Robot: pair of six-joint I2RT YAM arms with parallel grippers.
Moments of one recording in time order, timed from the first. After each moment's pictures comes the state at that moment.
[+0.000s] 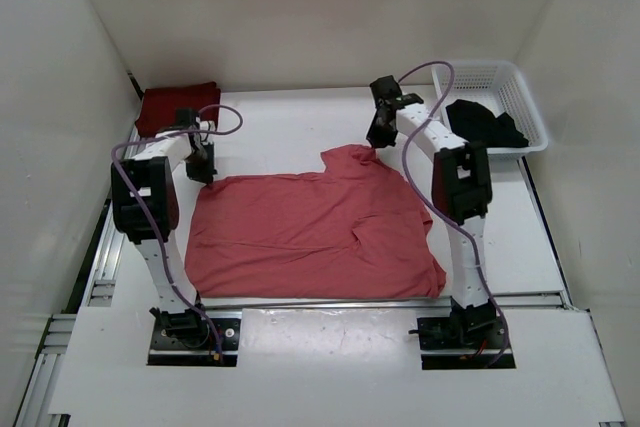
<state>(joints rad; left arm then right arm) 0.07 2.01 1.41 -0.60 0.08 0.00 0.36 2.36 2.05 -0.75 0.12 0.67</state>
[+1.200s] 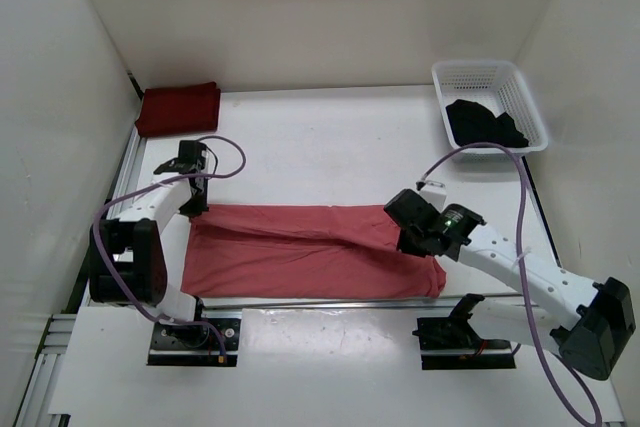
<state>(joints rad) -0.03 1.49 0.94 -0.63 -0.31 0.00 0.84 1.06 0.86 -0.98 0.40 0.94</state>
